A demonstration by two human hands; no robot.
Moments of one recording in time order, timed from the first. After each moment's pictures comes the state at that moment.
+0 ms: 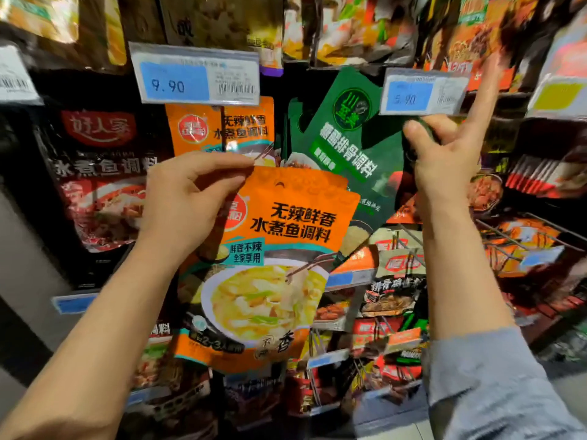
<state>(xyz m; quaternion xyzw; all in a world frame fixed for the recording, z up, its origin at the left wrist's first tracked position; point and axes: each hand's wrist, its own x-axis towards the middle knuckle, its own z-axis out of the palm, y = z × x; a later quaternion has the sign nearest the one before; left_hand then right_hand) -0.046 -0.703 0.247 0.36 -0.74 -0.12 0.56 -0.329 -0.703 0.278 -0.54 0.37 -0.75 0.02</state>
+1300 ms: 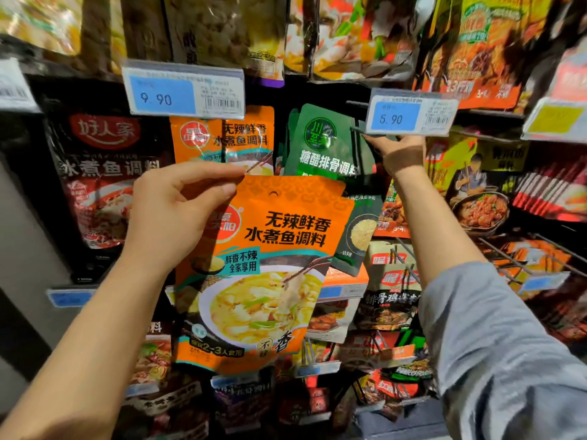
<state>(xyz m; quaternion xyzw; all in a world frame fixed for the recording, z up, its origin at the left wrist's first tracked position) -0.058 -0.684 0.255 0.37 -0.69 -0.19 0.59 -0.364 -0.803 0.282 -0.50 0.53 -0.65 0.21</state>
